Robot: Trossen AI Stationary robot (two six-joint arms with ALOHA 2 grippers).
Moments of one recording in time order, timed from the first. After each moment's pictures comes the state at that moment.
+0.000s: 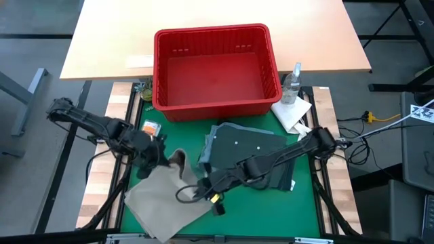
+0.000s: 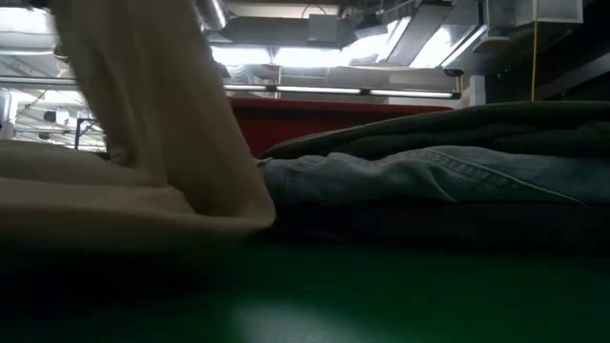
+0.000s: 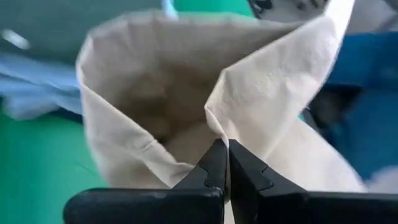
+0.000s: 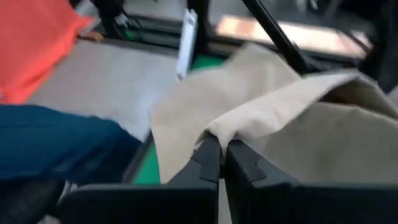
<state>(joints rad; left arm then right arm) -0.34 0.84 0.74 -0.58 0.05 -0.26 0.40 2.02 1.80 -0.31 0.00 0.08</state>
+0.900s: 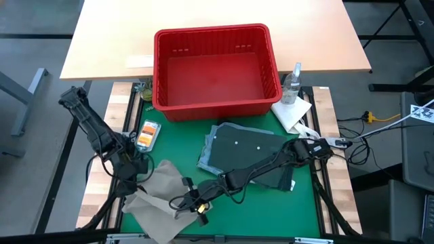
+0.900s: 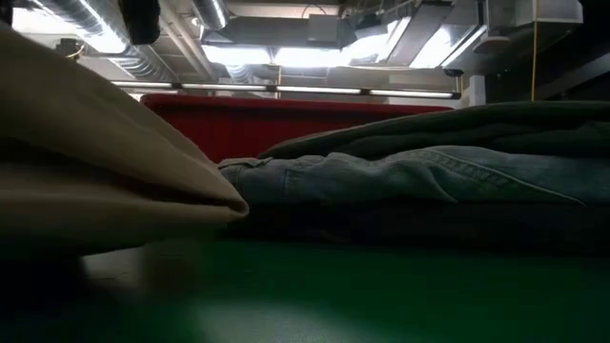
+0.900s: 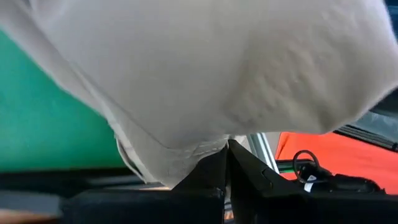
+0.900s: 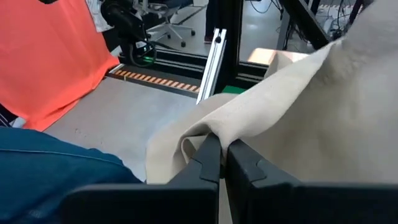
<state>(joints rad) -0.79 0.87 0.74 -0.85 0.25 -1.20 0.40 2.33 1.80 0.25 -0.11 0.04</state>
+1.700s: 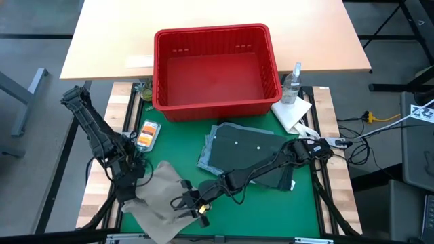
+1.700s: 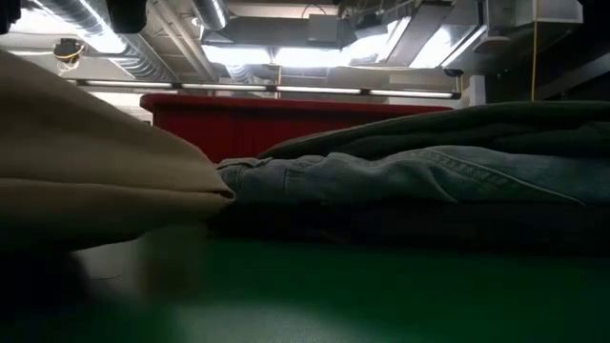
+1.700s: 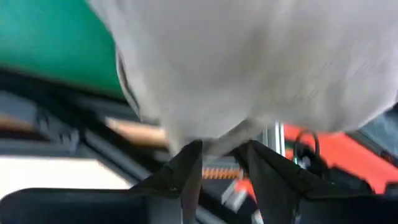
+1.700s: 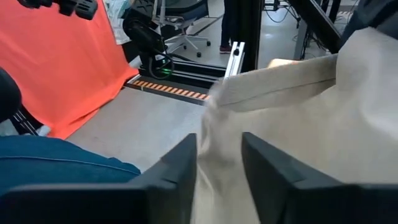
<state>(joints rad) -0.87 0.96 0.74 -0.88 0.37 -1.50 0.40 2.34 1.80 0.31 -0.18 0.07</state>
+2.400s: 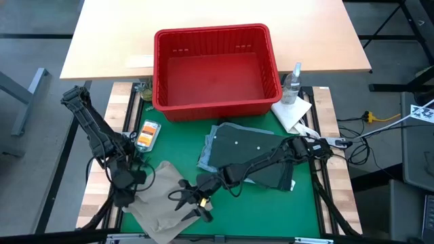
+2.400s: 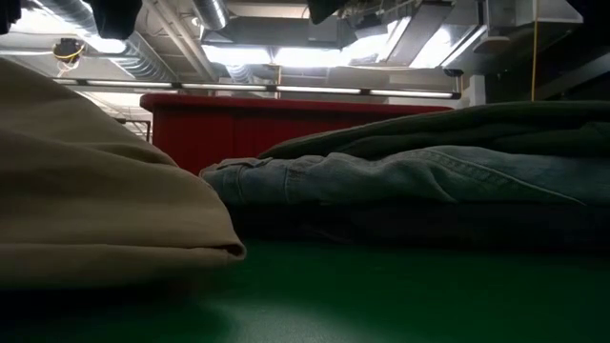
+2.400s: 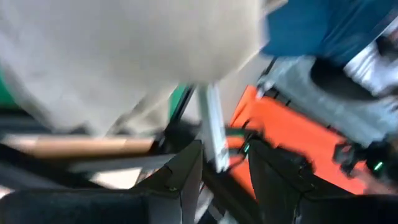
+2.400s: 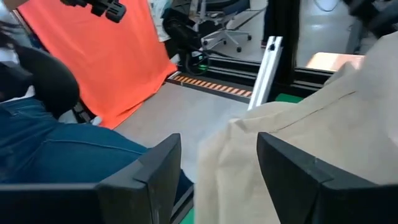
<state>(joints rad) -0.87 0.96 0.74 -0.67 0.42 -1.52 0.36 2.33 1.80 0.30 -0.41 0.10</state>
